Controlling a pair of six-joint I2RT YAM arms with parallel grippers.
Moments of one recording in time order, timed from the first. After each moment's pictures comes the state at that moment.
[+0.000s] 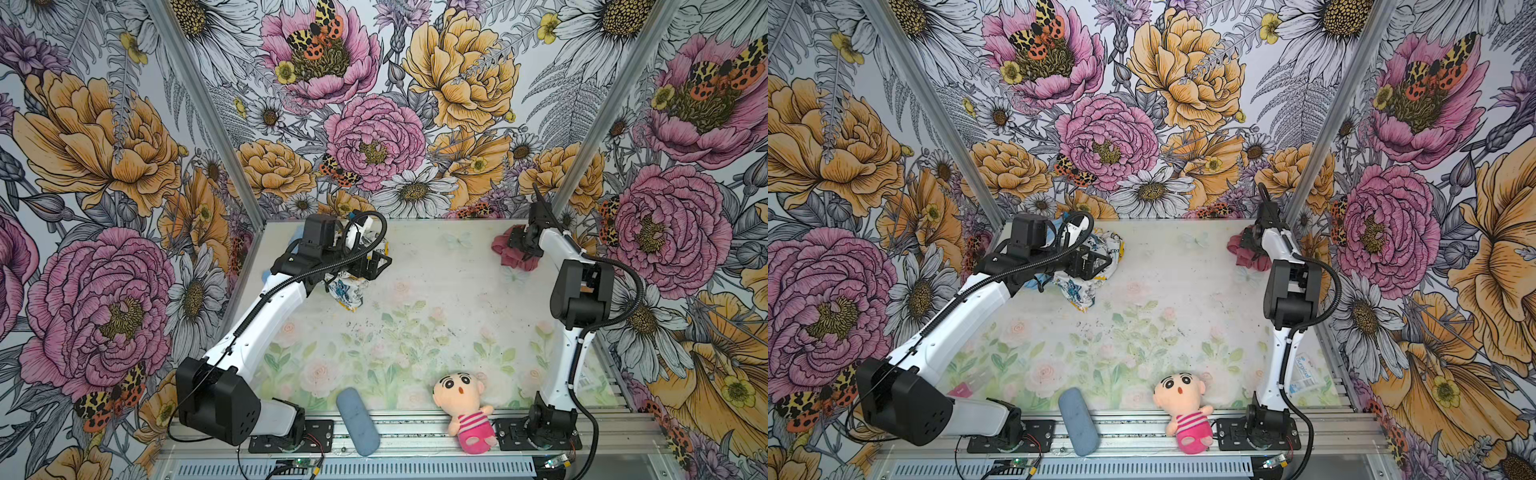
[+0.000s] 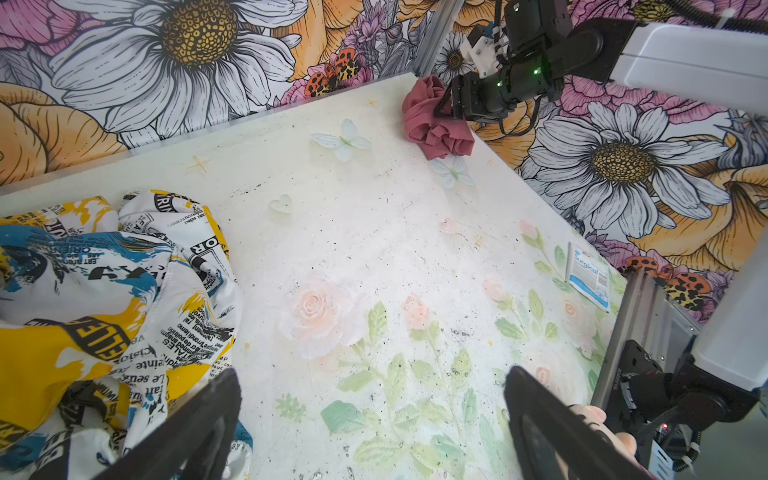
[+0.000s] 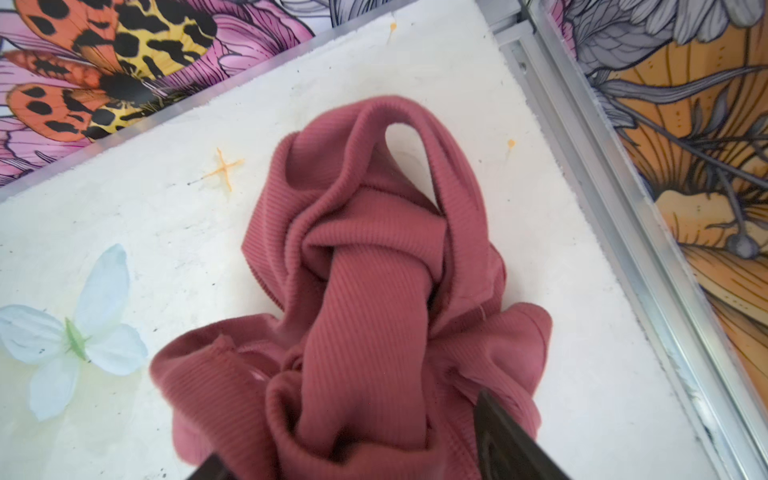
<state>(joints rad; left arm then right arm) -0.33 1.38 1.30 -0.52 0.50 -0.01 -0.17 2.21 1.85 -0.61 0.03 0.23</state>
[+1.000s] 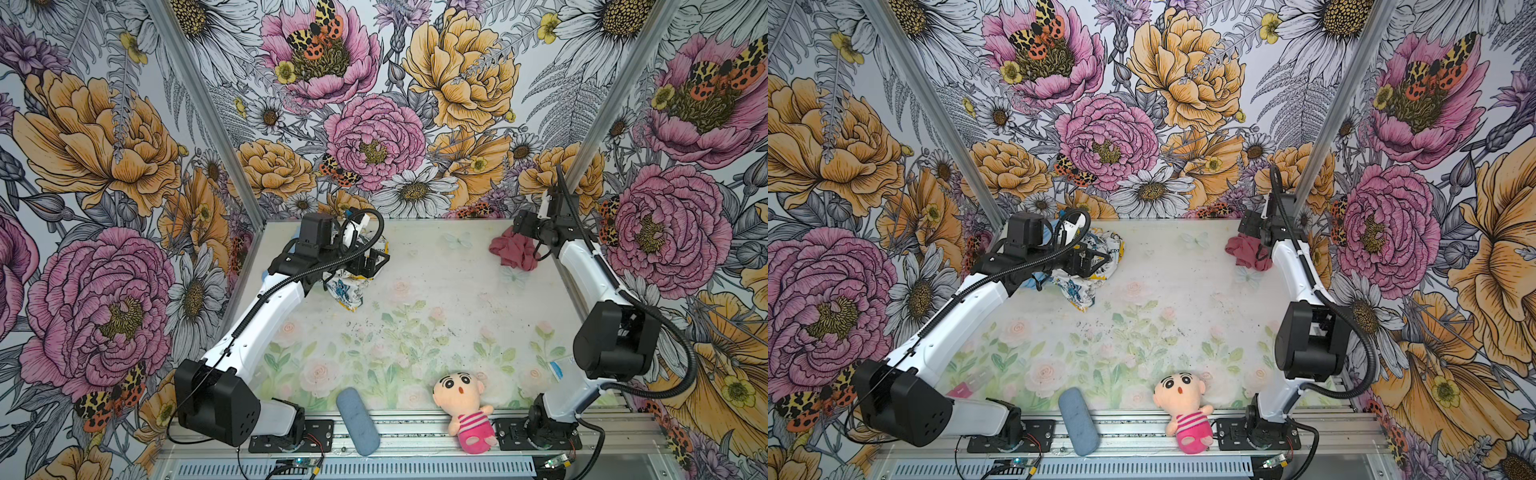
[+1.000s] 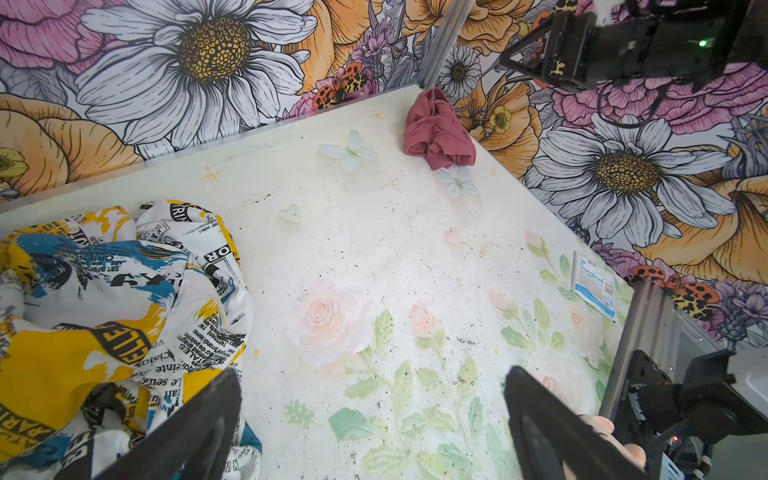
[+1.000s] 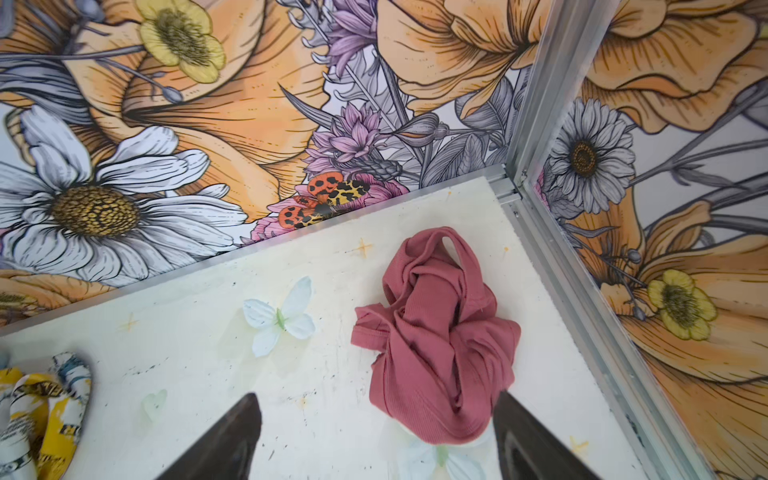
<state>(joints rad) -0.31 1.37 1.30 -0.50 0.50 -0.01 -0.11 1.62 1.43 -0.38 -0.04 0.21</state>
